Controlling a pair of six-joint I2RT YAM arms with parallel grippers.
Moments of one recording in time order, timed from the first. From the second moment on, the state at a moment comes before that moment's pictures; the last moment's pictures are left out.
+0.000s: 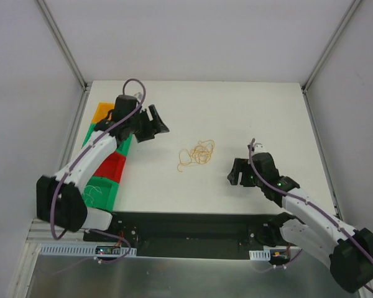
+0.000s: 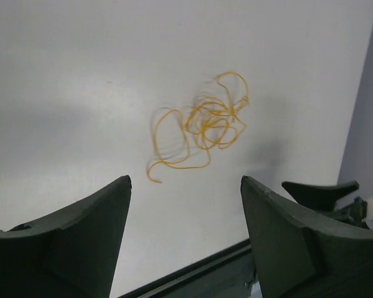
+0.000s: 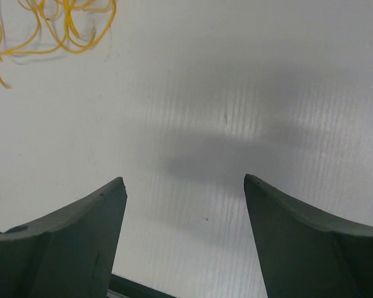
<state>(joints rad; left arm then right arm) -0.27 1.26 1.05 -0.53 0.24 -0.70 0.53 0.81 0.37 -0.31 0.01 0.46</state>
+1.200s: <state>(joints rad) -0.25 1.58 1.13 -0.32 0.73 -0.74 0.79 1.86 1.37 -0.54 0.35 0.24</state>
